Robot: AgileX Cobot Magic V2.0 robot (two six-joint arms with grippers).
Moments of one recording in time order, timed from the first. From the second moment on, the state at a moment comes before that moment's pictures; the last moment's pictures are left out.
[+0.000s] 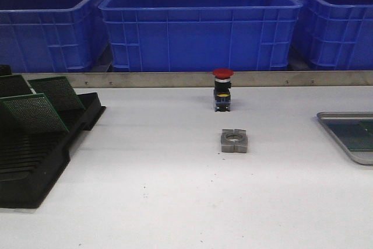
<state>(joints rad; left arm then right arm) -0.11 0.49 -0.42 -1.11 0.26 1.19 -0.01 0.30 -0.25 0.92 0.12 -1.04</state>
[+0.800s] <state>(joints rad) -0.11 0.34 -0.34 -1.12 0.24 1.19 -0.01 0.25 -0.24 0.92 0.22 -1.04</state>
